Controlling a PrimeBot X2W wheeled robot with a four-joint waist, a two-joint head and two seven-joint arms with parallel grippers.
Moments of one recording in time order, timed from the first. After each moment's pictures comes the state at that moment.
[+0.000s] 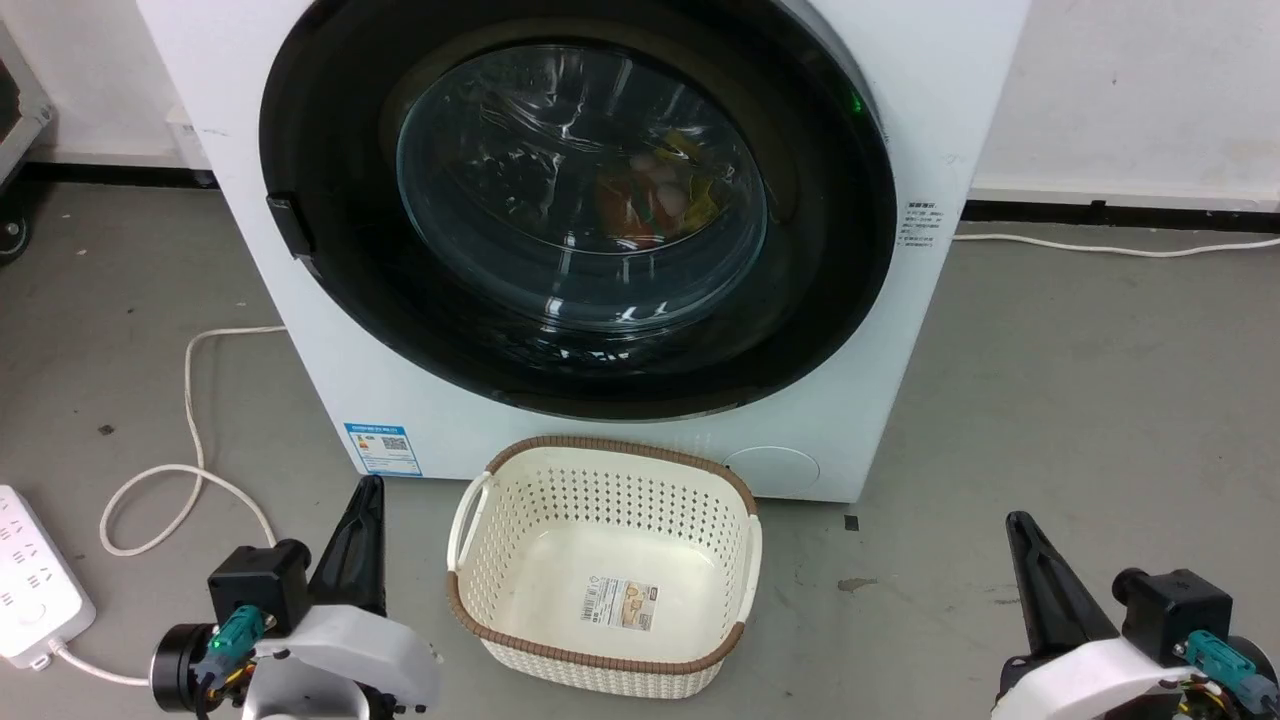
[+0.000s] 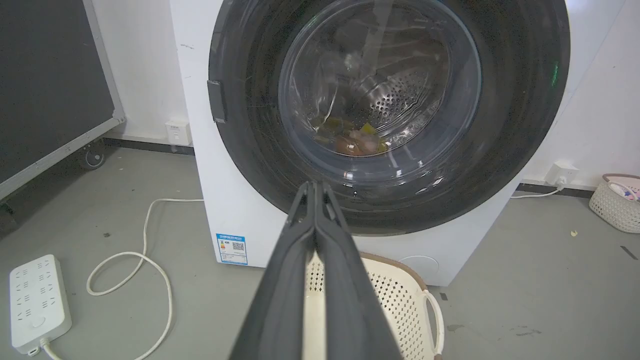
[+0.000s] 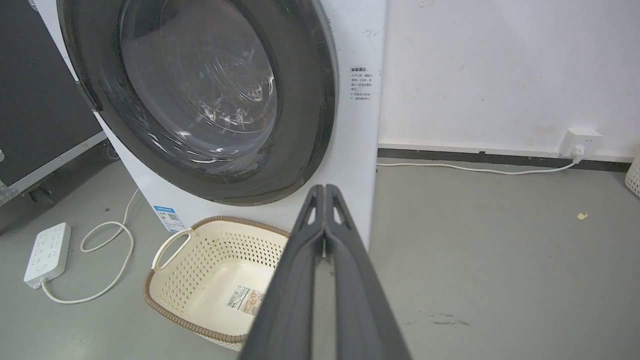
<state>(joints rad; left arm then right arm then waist) -0.06 0.15 -0.07 0.10 -0.26 0.02 -0.10 0.02 -0.05 -0.02 0.07 0.12 0.13 -0.08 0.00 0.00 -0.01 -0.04</state>
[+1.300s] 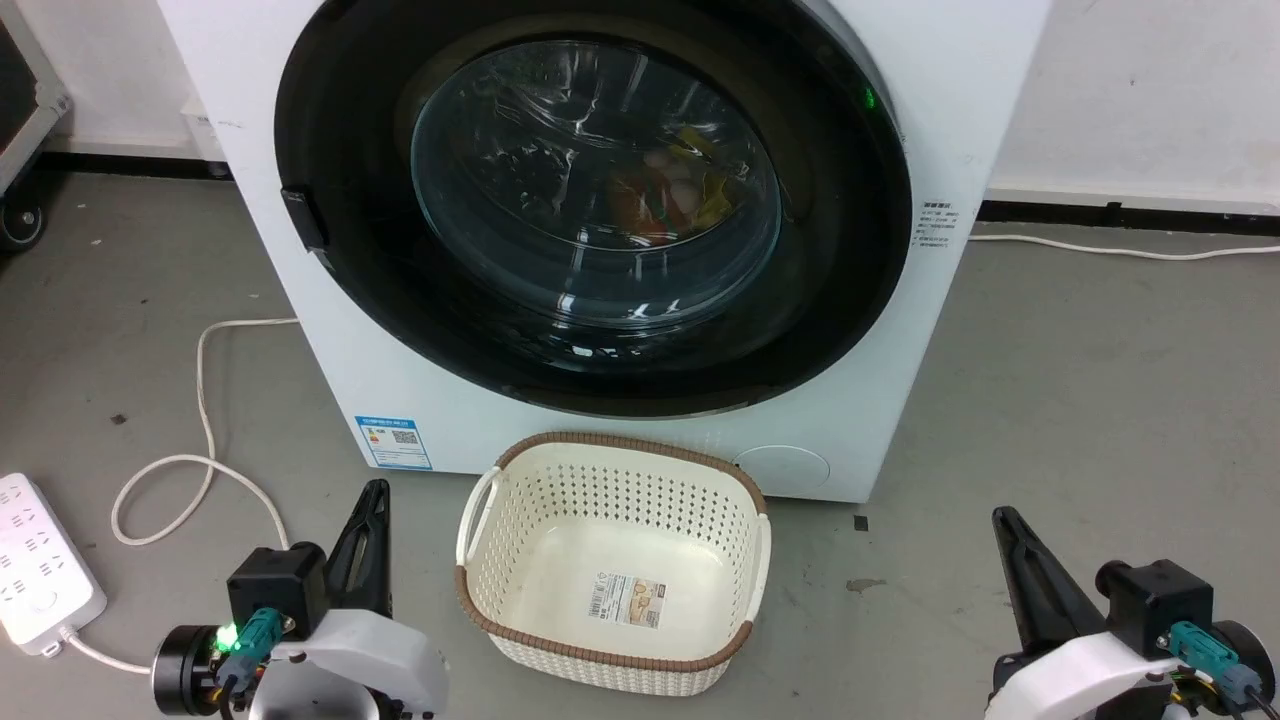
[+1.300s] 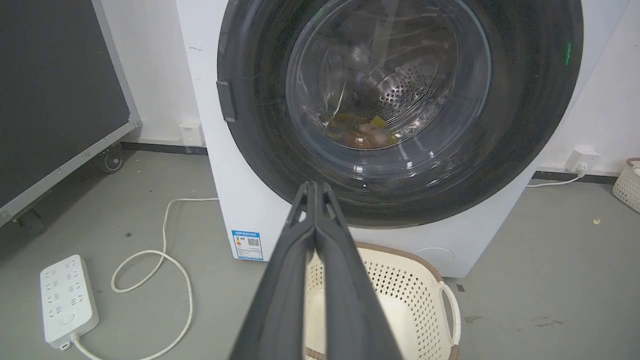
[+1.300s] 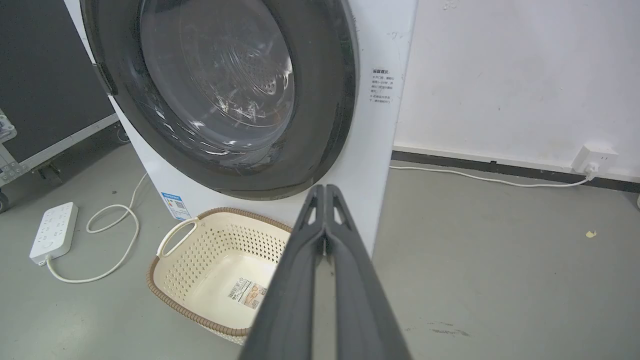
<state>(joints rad) -0.04 0.11 -0.04 0.06 -0.16 0.01 -0.06 0.02 -0.05 -0.01 0.05 0.08 0.13 -0.05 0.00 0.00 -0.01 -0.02</state>
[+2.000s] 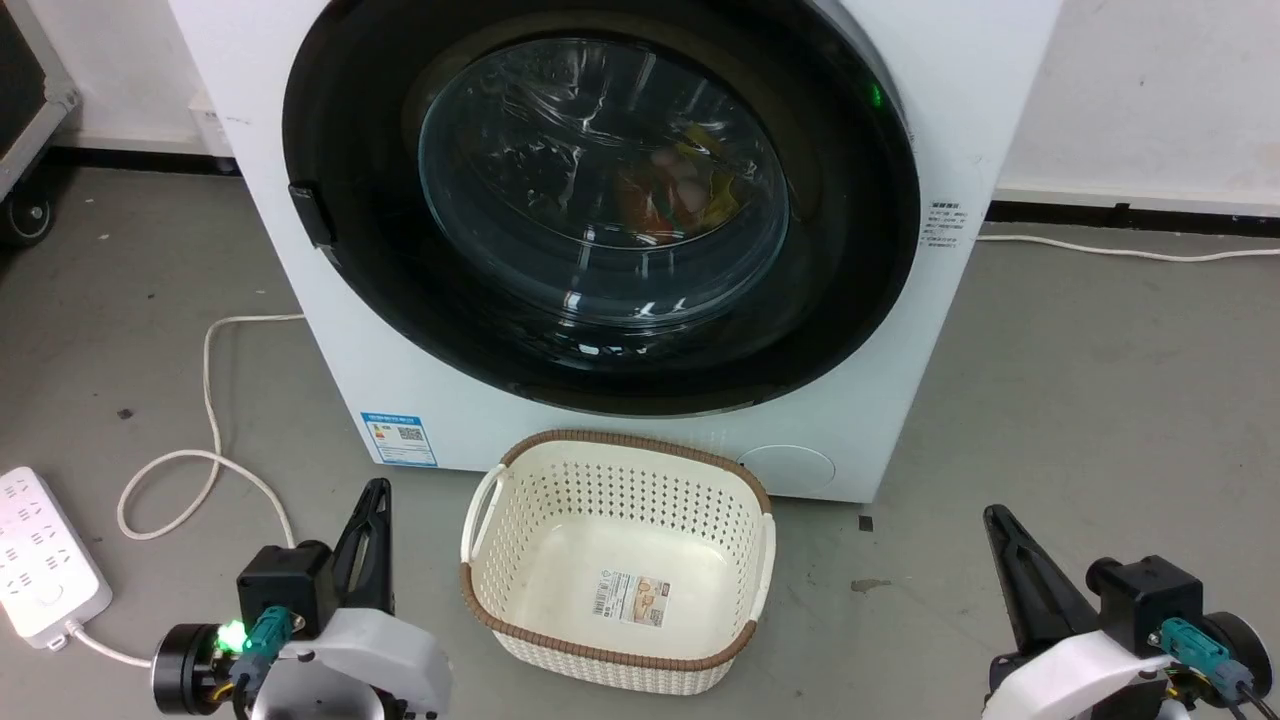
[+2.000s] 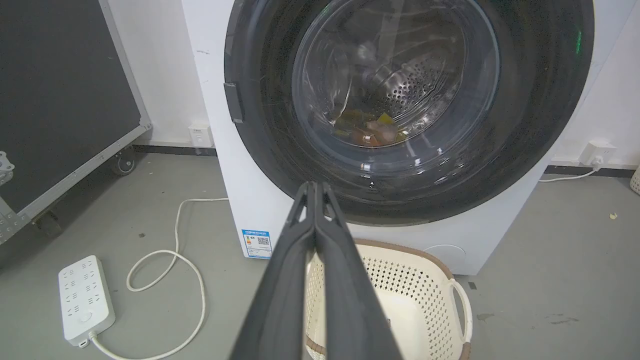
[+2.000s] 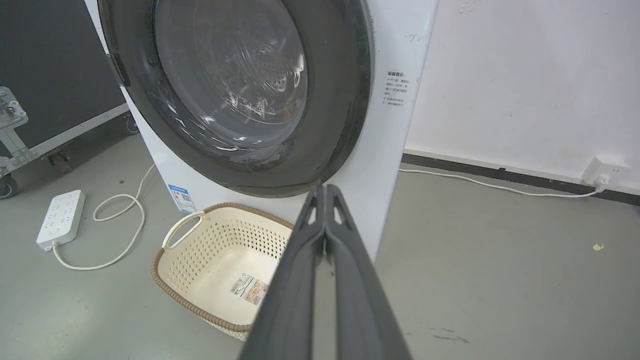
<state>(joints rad) -0.03 0.09 -0.03 0.04 -0.10 0.01 -0.04 0.02 -0.05 -0.01 0.03 0.05 0.13 -0.03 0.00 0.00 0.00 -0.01</state>
